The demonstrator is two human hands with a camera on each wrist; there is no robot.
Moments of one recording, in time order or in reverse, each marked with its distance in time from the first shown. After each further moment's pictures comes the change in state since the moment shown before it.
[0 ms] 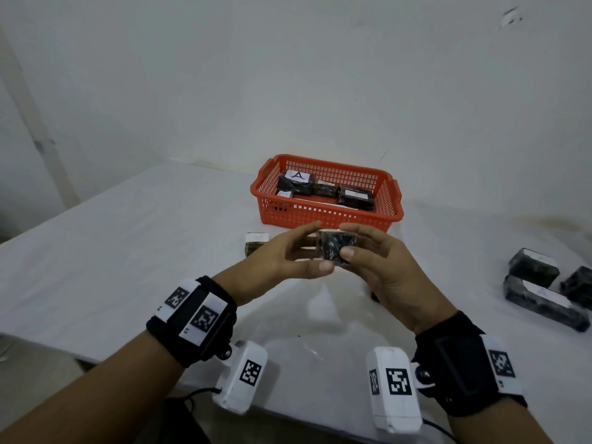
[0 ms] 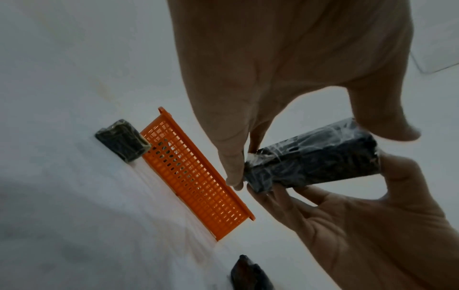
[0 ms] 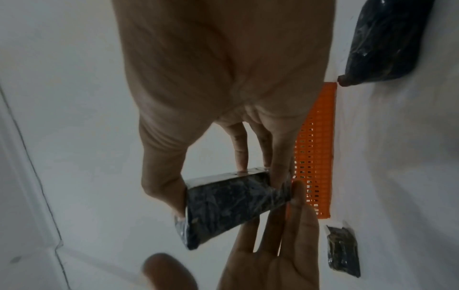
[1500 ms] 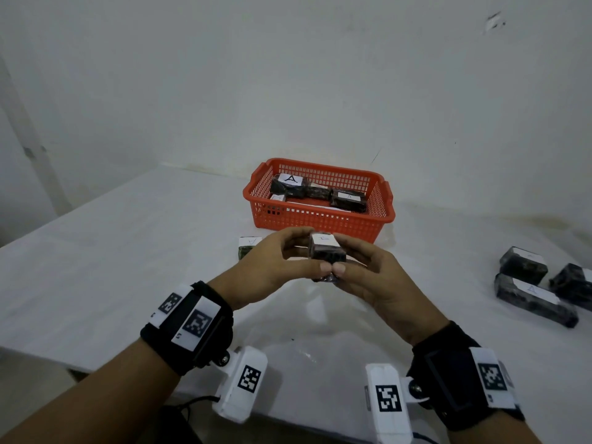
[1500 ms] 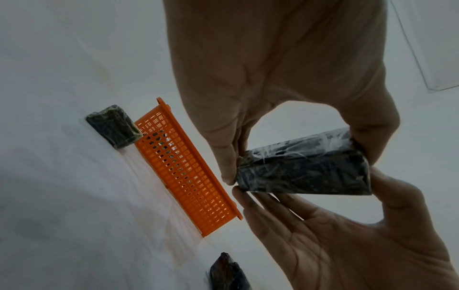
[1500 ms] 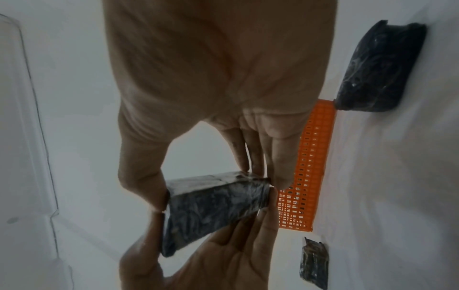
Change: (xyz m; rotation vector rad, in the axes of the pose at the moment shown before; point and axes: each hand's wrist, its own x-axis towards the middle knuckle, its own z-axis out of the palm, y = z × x) left_hand 0.000 0.011 0.009 0.017 0.087 0.029; right_hand -0.017 -0.005 0.004 -0.078 -0.048 0.032
